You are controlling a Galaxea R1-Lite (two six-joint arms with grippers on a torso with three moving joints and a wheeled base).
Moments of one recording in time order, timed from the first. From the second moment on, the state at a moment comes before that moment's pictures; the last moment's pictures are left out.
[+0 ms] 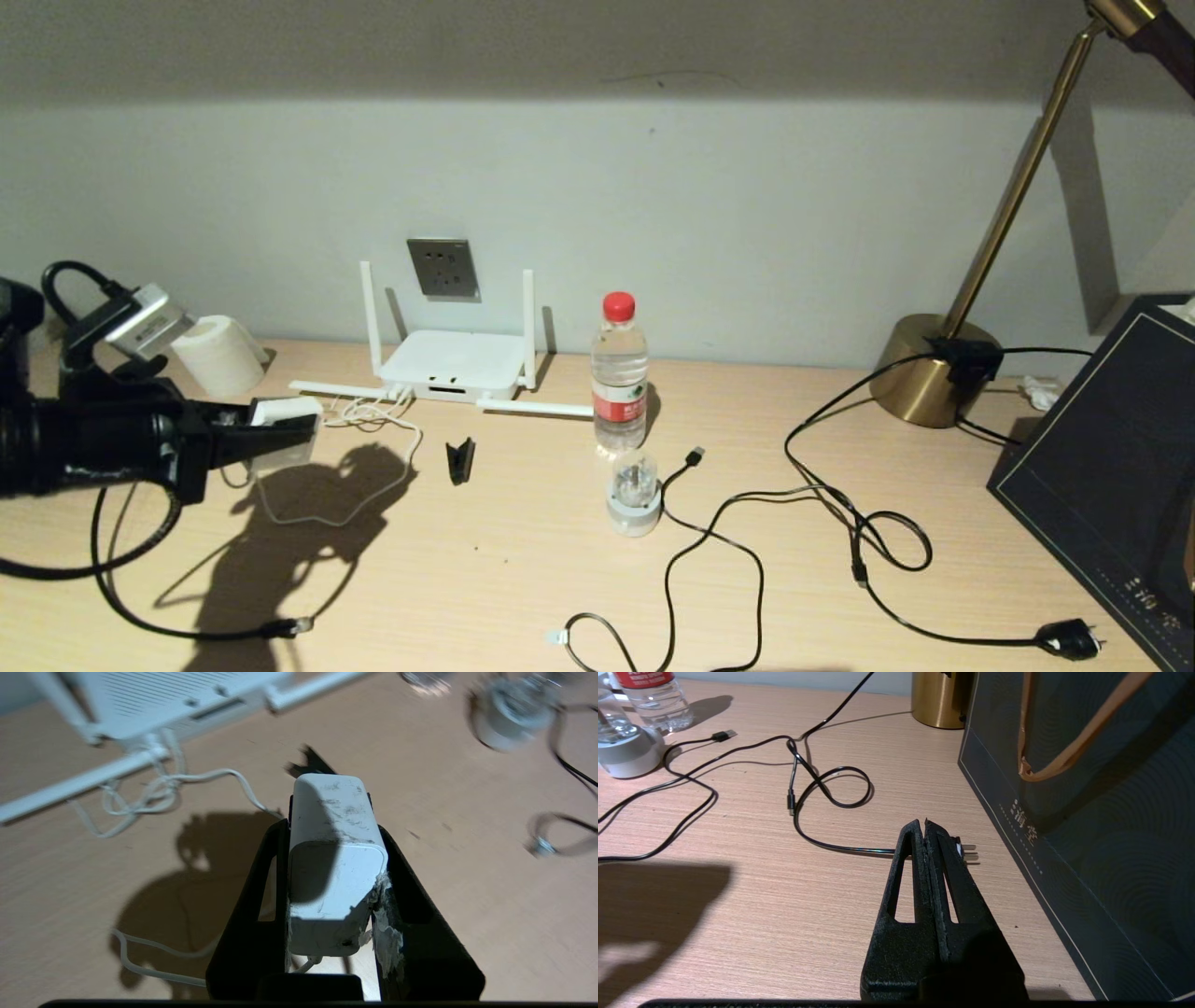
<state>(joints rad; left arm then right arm) 0.24 1.50 -0.88 0.00 -0.70 0.53 -0.01 0.00 0.00 -0.01 0.01 -0.01</state>
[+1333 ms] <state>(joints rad) -0.05 2.29 -1.08 -1.52 -0.21 0.12 -0.01 0.00 0.00 -0.01 0.01 -0.01</state>
